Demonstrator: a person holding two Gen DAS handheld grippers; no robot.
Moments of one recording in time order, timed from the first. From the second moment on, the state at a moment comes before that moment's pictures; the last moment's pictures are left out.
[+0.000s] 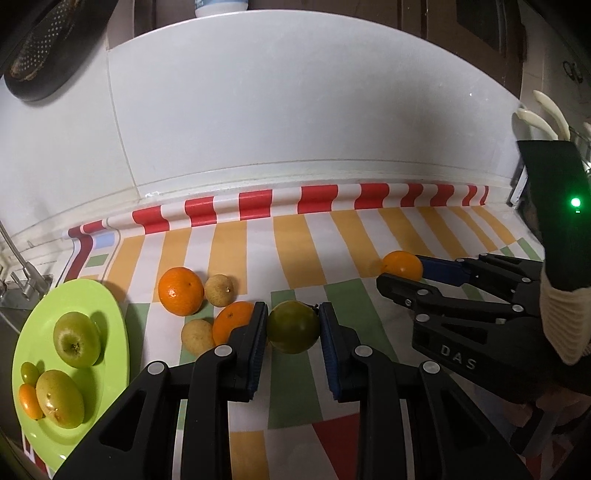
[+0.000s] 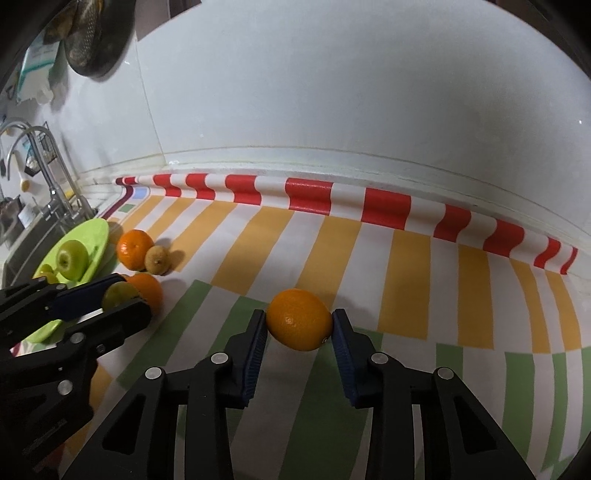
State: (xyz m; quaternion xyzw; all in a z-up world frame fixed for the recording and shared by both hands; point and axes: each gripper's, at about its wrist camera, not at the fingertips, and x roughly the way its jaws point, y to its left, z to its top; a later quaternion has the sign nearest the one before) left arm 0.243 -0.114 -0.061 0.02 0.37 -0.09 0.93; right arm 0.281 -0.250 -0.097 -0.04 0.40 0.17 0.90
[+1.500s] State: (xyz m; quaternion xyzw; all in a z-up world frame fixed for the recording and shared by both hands) left arm 0.074 -0.018 0.011 -0.03 0.28 -0.02 0.96; right arm 0.116 -0.182 0.005 -0.04 0.30 0.23 0.92
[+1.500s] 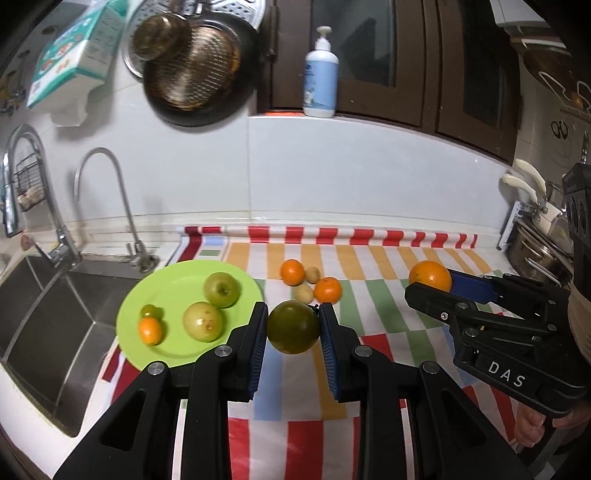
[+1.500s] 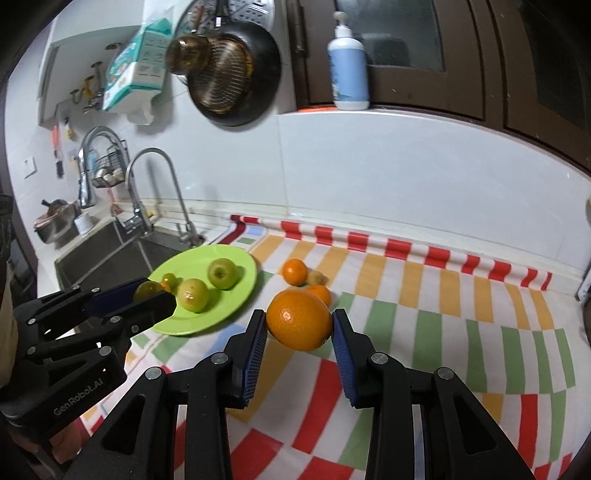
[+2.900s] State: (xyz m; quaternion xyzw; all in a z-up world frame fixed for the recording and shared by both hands) left arm 0.144 0.165 -0.023 0.03 0.31 -0.06 0.95; right arm 0.165 0.015 -0.025 -0.01 0.34 0.24 0.91
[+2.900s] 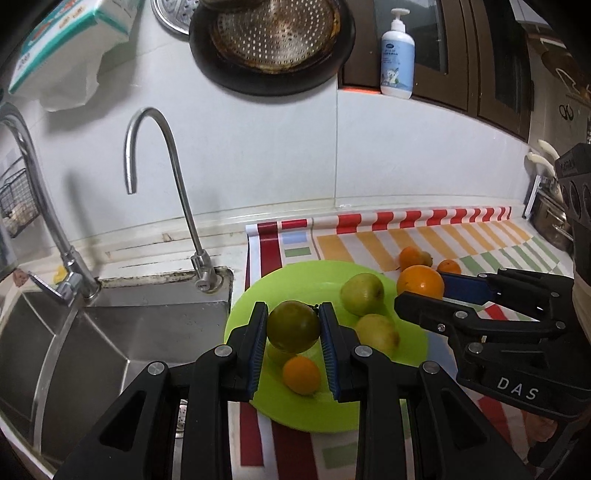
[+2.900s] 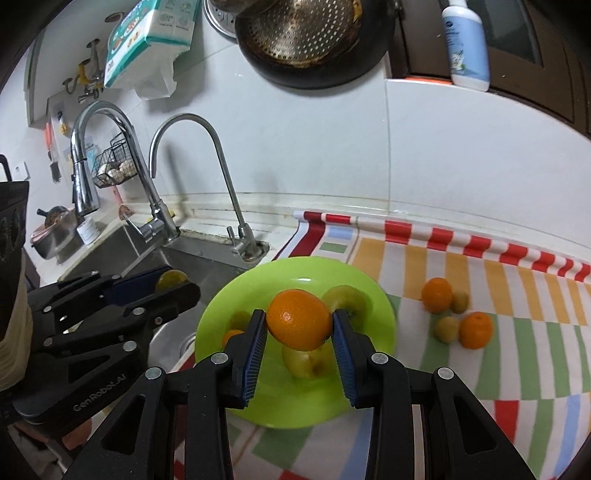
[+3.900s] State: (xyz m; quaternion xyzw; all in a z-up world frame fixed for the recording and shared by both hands) left arm 0.180 0.174 -0.052 0.02 0.33 -0.07 0.94; right arm 0.207 0.021 -0.055 0.01 0.38 0.23 0.90
